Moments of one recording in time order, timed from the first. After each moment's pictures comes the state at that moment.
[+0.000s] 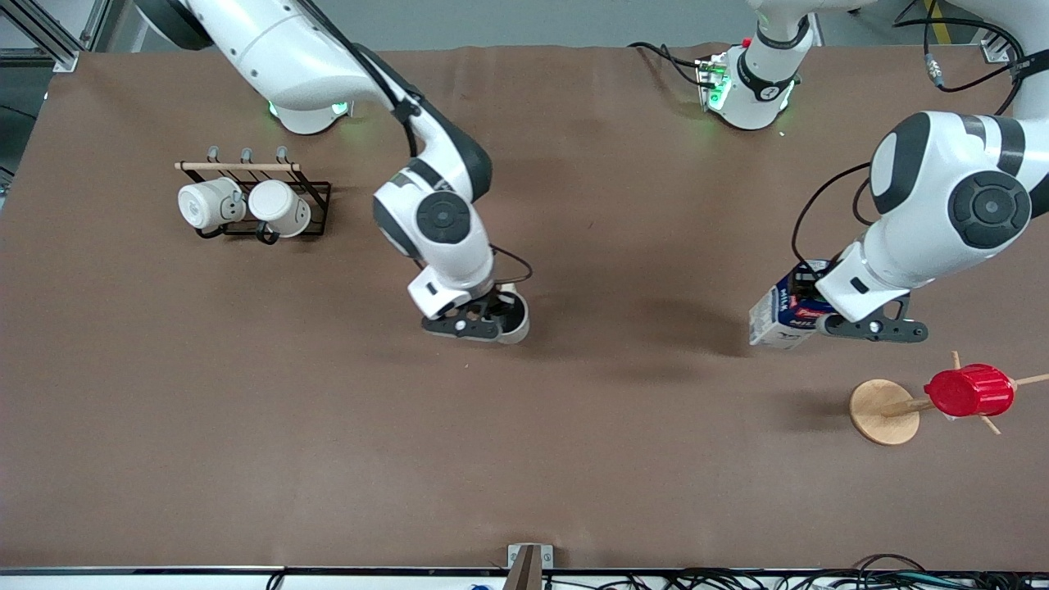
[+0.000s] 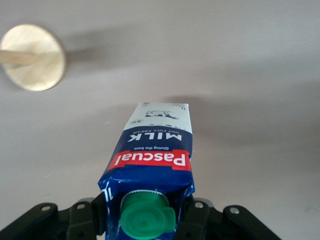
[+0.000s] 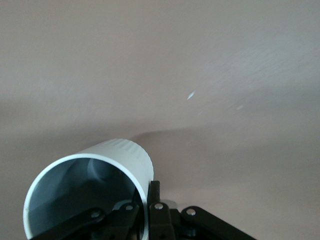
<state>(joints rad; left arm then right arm) 0.04 0.21 -0.25 -1.76 0.06 1.87 -0.08 0.45 0.68 0.31 -1.50 -0.22 2.22 0.96</state>
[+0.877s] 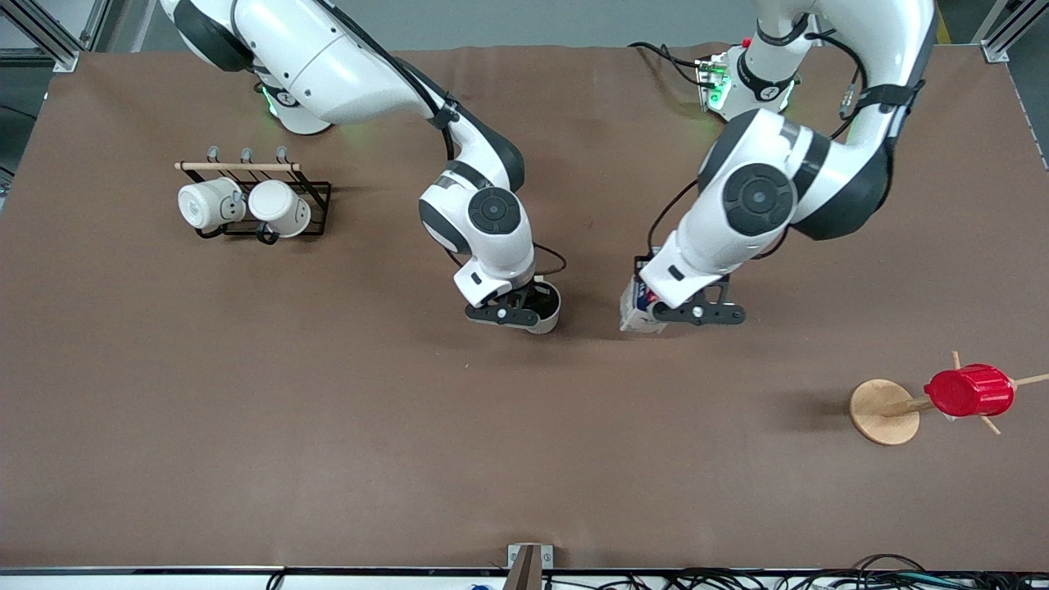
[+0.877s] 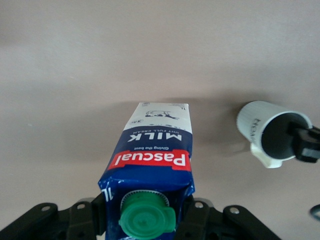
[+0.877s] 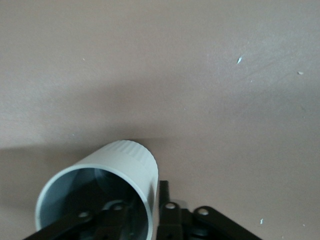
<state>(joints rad) -0.26 0.38 -0.29 -1.61 0.02 1.87 -0.50 0.52 0.77 0.31 -1.46 -0.26 2.27 1.06</state>
